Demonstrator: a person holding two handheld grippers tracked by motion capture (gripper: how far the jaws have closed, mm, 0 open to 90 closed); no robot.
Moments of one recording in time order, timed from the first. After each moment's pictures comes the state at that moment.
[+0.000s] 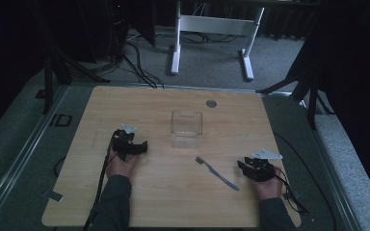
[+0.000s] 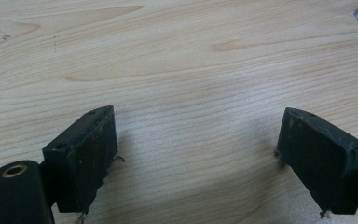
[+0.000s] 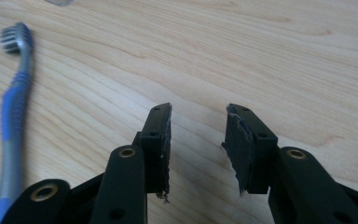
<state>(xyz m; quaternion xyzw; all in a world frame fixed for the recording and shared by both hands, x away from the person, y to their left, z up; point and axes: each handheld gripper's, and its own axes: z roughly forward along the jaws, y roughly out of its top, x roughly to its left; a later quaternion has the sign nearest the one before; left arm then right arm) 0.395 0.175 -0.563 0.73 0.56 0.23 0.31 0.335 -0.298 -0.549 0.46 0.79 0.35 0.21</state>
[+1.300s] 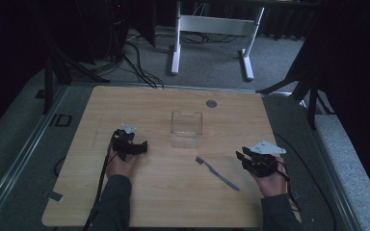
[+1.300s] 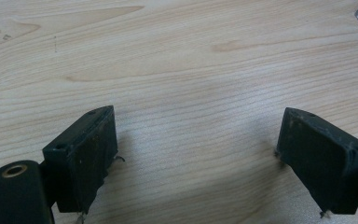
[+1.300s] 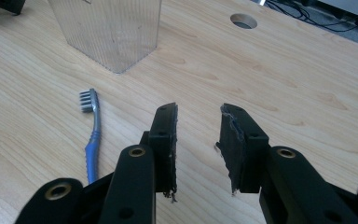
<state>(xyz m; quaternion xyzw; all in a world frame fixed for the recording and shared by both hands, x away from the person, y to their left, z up) 0.396 0.175 -0.563 0.73 0.56 0.23 0.30 0.318 -0.272 -0.478 0.39 0.80 0.37 0.26</state>
